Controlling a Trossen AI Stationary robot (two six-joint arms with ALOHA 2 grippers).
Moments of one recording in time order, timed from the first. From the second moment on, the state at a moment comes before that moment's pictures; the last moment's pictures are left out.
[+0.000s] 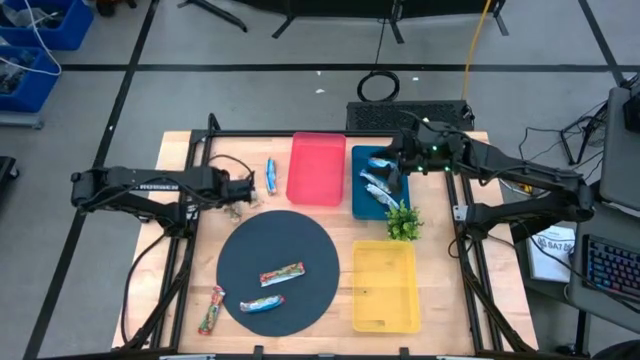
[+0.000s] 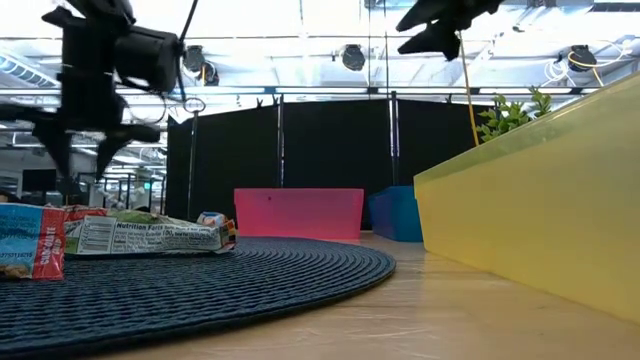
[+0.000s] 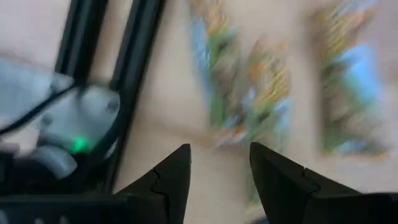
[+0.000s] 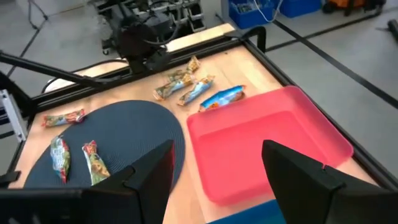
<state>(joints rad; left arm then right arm) 0.21 1.19 0.73 -1.24 -0.29 -1.68 -0.32 1.06 1.05 -0.43 -0.11 0.15</state>
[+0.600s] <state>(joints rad) 0.29 1.24 0.70 -0.96 -0.23 -1.70 -0.29 1.02 1.05 -0.39 -0.14 0.12</state>
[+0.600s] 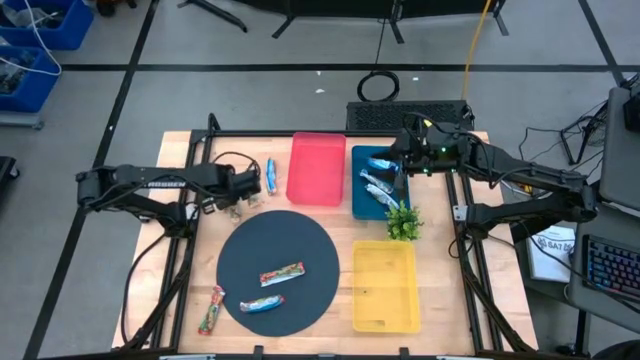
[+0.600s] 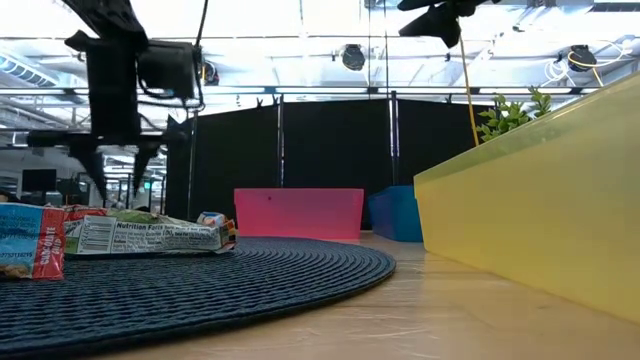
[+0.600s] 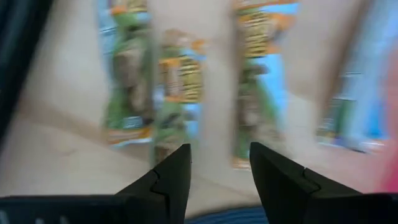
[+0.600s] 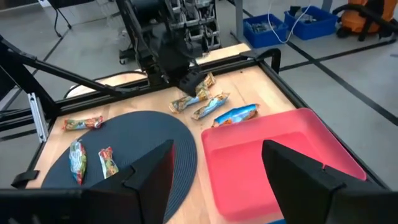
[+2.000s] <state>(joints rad) 0.33 1.55 0.70 -1.10 -0.32 -1.84 -0.29 0.91 1.05 -0.47 -0.20 0.10</state>
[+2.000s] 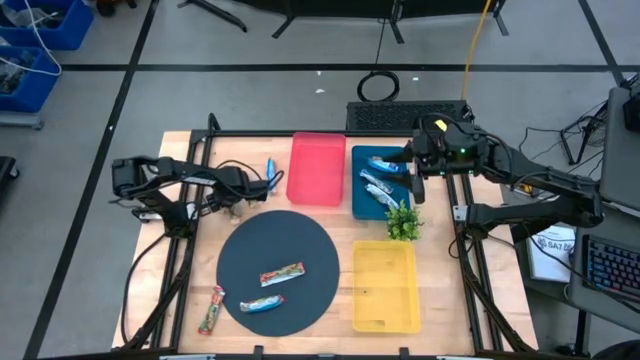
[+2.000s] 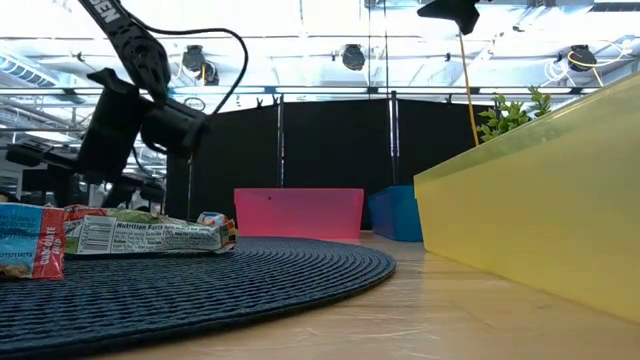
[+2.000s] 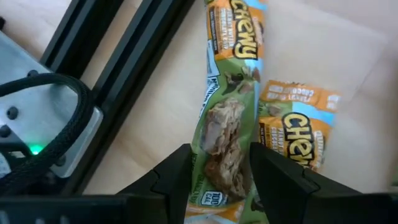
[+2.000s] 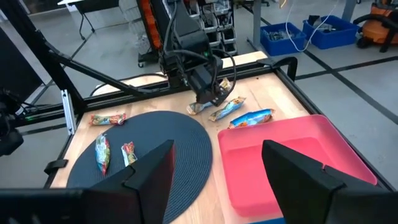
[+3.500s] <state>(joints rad) -0.13 1.40 1.46 -0.87 -0.62 -0.77 -0.31 0.97 1.05 -0.27 -0.30 0.33</state>
